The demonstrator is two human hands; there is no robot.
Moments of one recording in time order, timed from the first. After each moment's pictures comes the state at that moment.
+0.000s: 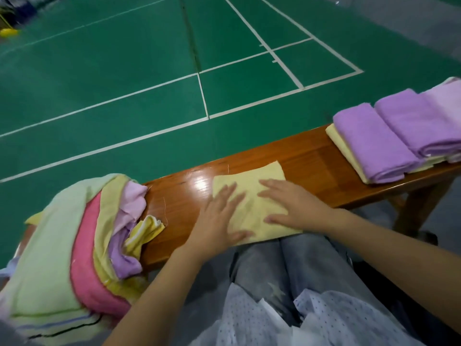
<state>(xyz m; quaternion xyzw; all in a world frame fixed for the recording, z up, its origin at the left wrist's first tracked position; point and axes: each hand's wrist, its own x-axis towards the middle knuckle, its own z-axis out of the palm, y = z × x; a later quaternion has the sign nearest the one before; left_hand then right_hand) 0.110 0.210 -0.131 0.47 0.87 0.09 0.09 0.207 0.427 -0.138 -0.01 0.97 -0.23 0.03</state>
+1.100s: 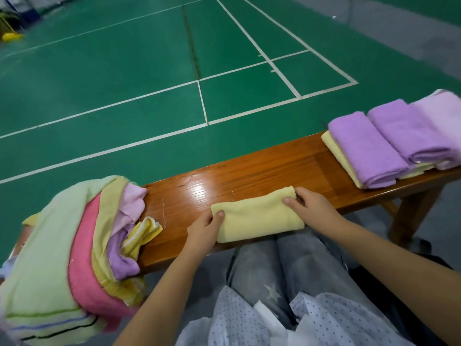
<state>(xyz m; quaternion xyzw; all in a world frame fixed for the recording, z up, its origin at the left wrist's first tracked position) 0.115 0.201 -0.149 0.10 0.85 0.44 0.26 0.234 0.439 -0.142 0.21 0.87 -0.46 -0.03</state>
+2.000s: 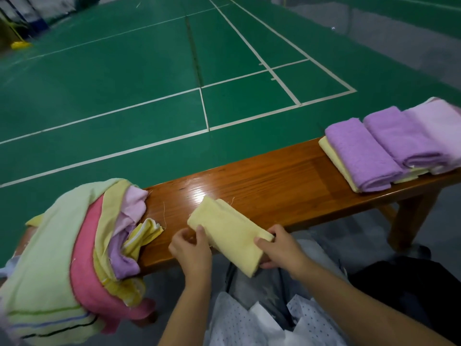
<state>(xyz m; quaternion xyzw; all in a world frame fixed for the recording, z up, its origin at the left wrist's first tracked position) 0.158 0.195 -0.148 -0.14 0.82 0.56 0.01 0.243 0.349 -0.155 0.36 0.64 -0.67 0.09</state>
